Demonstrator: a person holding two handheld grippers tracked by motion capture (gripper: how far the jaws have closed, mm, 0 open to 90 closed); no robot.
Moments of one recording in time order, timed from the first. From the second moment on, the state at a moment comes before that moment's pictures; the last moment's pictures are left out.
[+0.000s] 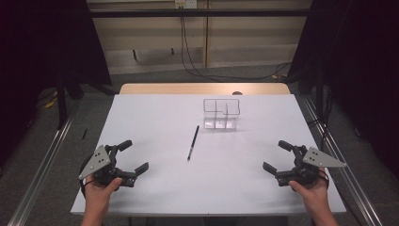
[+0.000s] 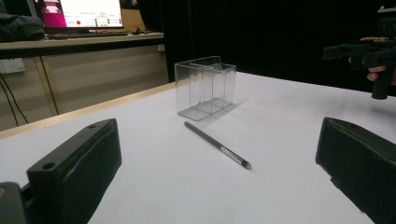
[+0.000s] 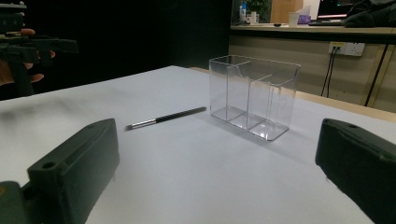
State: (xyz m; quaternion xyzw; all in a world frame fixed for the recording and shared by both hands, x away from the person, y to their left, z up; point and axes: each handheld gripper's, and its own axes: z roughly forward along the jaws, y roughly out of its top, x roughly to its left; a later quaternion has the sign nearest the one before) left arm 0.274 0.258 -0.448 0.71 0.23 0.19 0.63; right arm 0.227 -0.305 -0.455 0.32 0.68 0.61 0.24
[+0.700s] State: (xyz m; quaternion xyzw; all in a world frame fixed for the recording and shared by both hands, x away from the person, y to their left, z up) left arm 0.295 0.241 -0.446 0.70 0.25 0.20 0.64; right arm 0.224 -0.306 -0.455 0.32 0.68 0.61 0.24
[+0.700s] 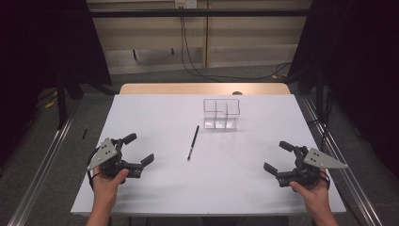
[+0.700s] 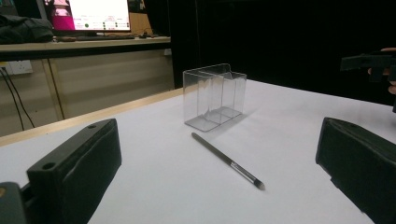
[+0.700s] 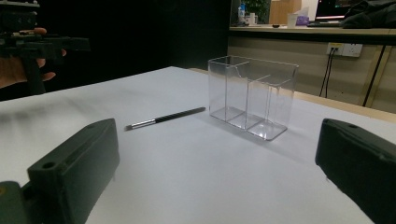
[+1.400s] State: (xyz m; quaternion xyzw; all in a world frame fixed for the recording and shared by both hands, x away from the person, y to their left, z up) left arm 0.320 0.203 -0.440 0.70 0.23 0.19 0.64; right arm 0.223 -0.306 -0.455 0.32 0.68 0.61 0.24
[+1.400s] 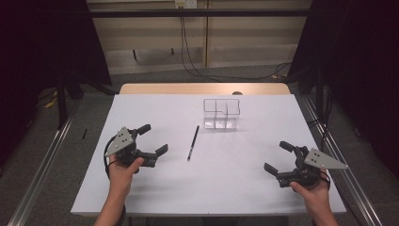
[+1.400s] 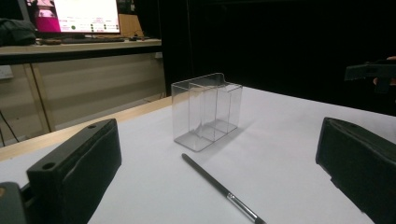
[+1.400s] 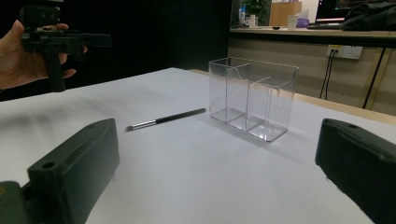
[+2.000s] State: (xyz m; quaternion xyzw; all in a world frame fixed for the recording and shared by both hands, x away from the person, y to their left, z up) left arm 0.335 0.174 -0.443 0.72 0.22 0.18 0.64; right arm 0.222 -0.304 -0.454 0.31 0.68 0.61 0.24
